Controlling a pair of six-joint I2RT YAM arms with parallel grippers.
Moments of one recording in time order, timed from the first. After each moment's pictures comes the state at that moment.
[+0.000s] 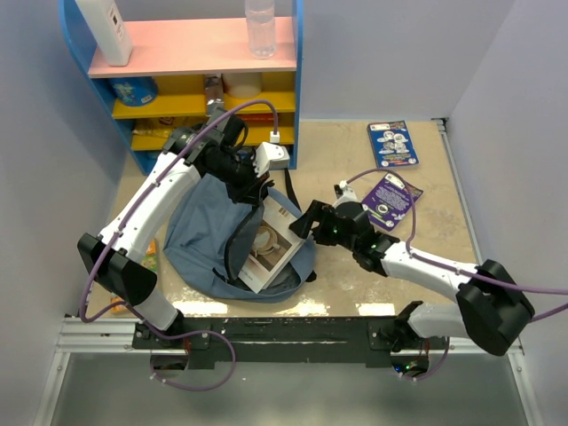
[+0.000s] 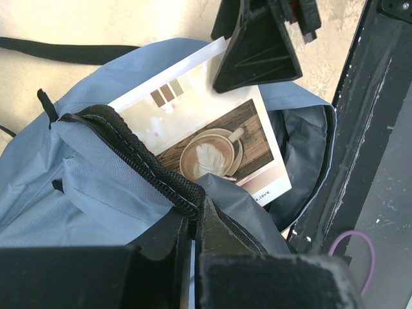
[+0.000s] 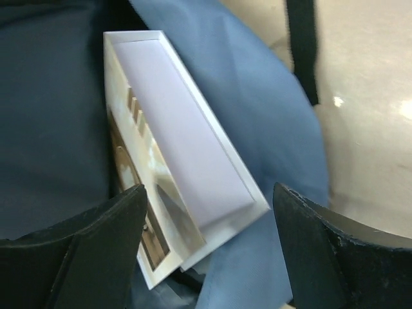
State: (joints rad) left arm -0.51 1.61 1.78 -1.27 0.53 0.59; right arm 0.72 1.25 0.60 0.15 0.03 0.87
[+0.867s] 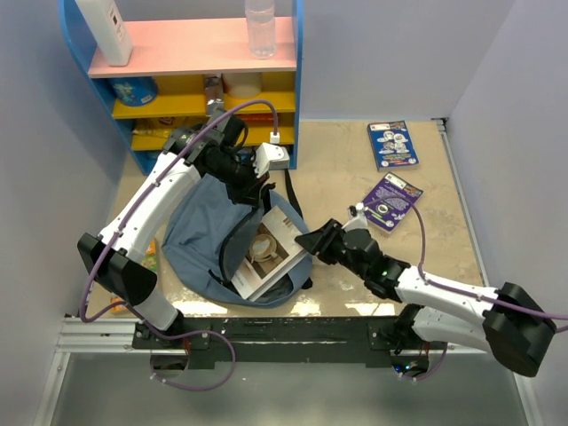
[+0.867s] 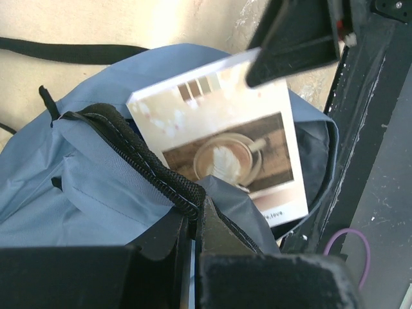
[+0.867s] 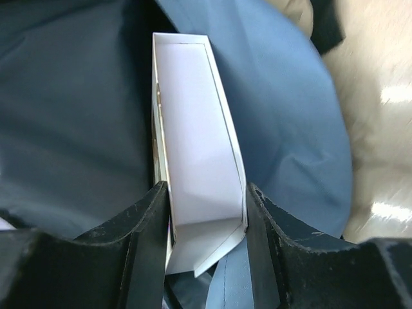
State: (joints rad) left arm -0.51 1.61 1.78 -1.28 0.54 0.59; right arm 0.83 1.06 0.38 0.31 0.14 1.16
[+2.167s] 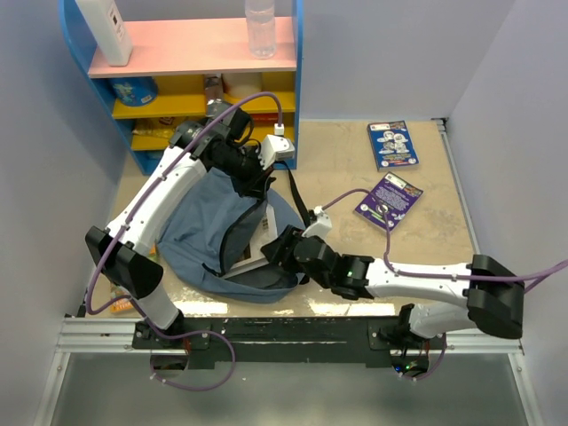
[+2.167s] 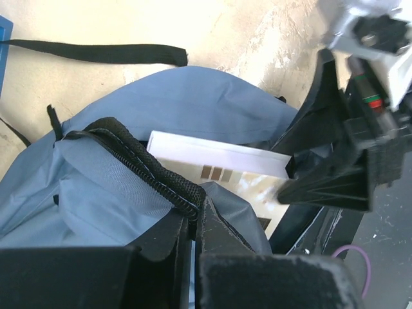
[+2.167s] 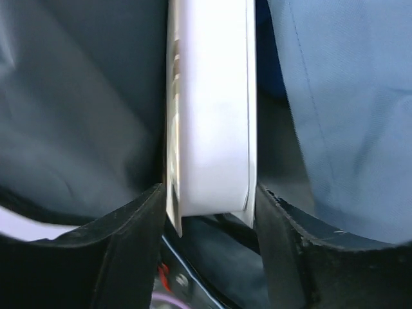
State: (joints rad) left arm -0.53 1.67 1.87 -1.26 0.51 0.53; right arm 1.20 1.31 0.72 0.11 0.49 1.22
